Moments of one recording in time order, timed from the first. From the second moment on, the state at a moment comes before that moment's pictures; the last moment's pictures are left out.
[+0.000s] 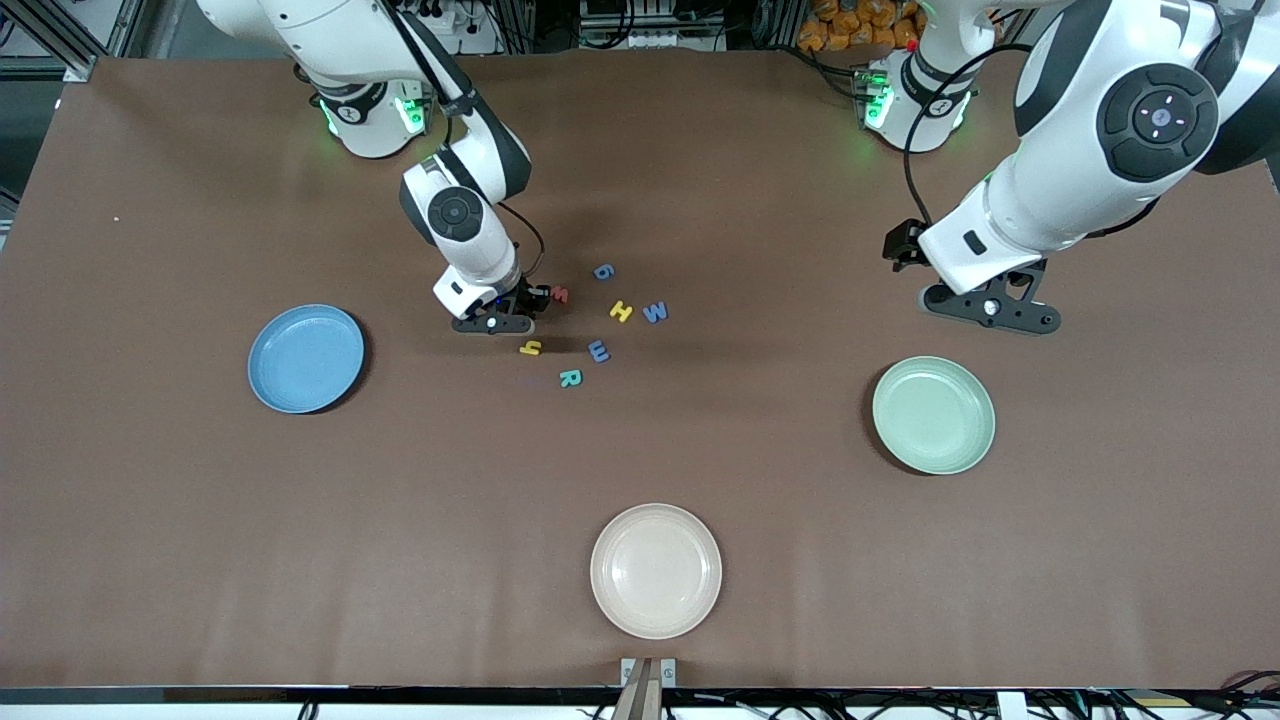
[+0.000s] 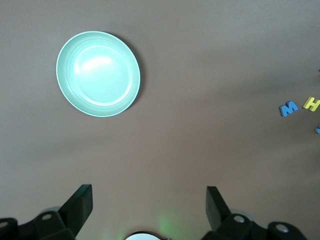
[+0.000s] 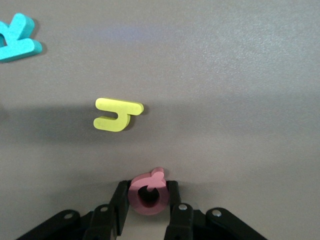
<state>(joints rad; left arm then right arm) -0.02 0.14 -0.36 -1.60 0.01 1.54 -0.14 0.57 0.37 0.06 -2.33 0.06 2.68 0.60</state>
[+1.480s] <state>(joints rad) -0.35 0.32 -0.37 -1.59 0.01 1.84 -0.14 0.43 0.34 -0.29 -2.16 -0.10 2.28 -0.07</state>
